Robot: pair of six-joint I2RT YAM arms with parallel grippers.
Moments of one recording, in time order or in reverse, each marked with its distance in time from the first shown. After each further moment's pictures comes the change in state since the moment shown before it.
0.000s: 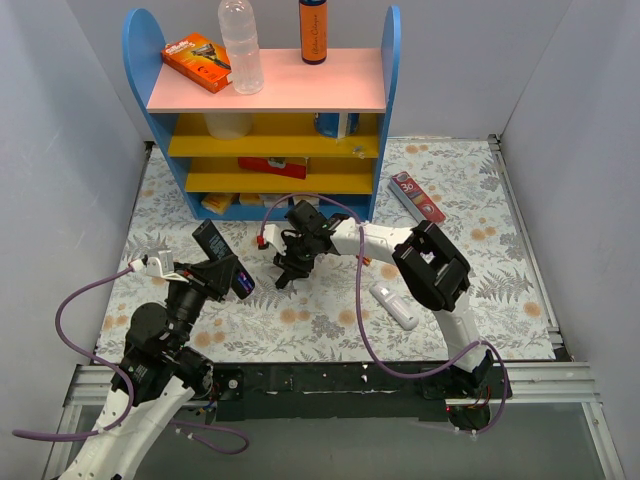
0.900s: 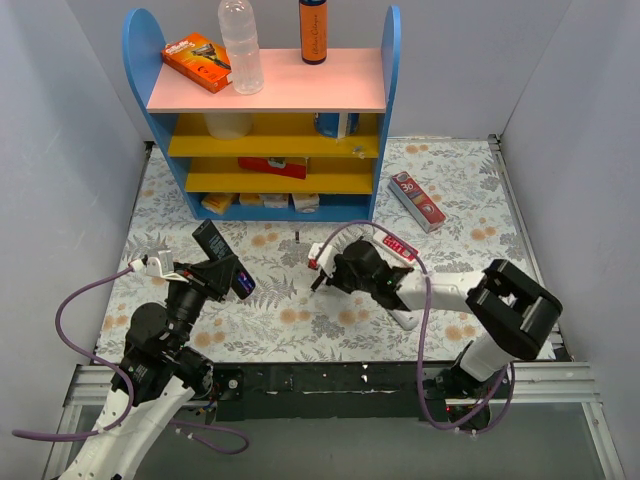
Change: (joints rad) left arm 0.000 0.000 0.000 0.001 0.002 -0.006; right arm 0.008 -0.505 -0.744 0.575 0.306 0.120
